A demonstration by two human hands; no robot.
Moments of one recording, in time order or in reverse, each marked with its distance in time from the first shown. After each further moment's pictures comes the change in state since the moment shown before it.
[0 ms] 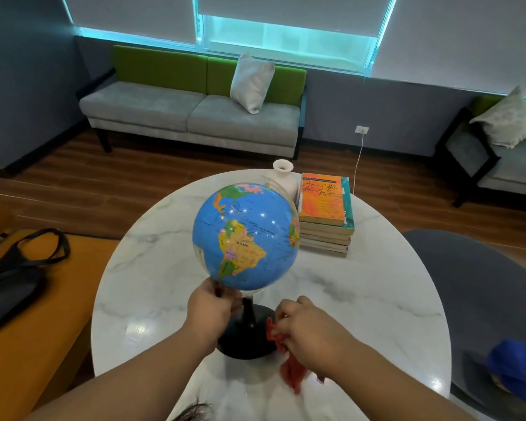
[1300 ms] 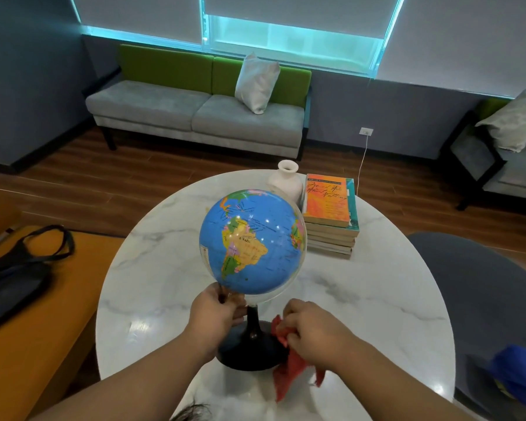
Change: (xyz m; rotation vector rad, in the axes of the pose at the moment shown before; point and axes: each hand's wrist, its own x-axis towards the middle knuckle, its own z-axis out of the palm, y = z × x) left_hand -0.007 -0.004 -0.006 -0.016 -0.088 -0.011; right_hand 0.006 0.009 0.005 0.205 -0.003 0.103
